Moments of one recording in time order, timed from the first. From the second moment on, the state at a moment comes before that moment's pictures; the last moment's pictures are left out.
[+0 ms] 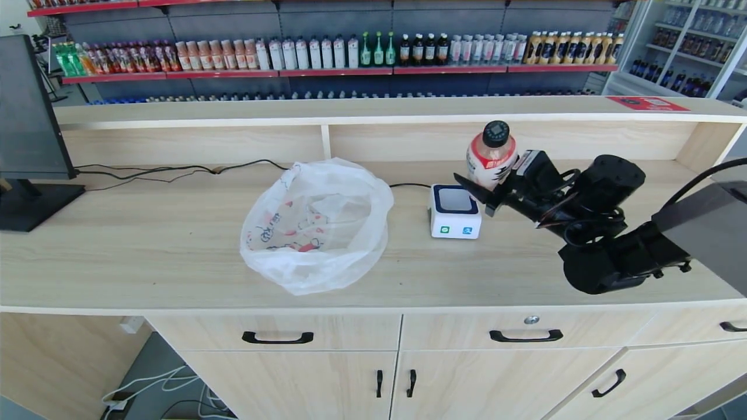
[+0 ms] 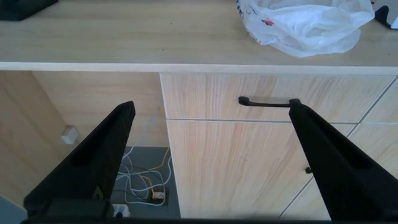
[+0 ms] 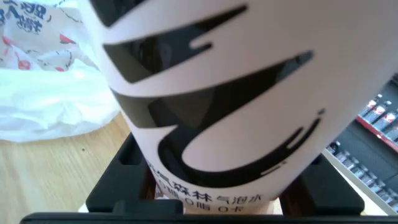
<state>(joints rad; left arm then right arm) 0.00 0.00 0.00 -0.01 0.01 0.07 0.20 2.19 -1.18 -1.42 0.60 -0.56</state>
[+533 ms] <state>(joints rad) 0.00 0.00 0.00 -0.01 0.01 0.03 0.33 1.66 -0.58 -1.45 0.27 -0.17</state>
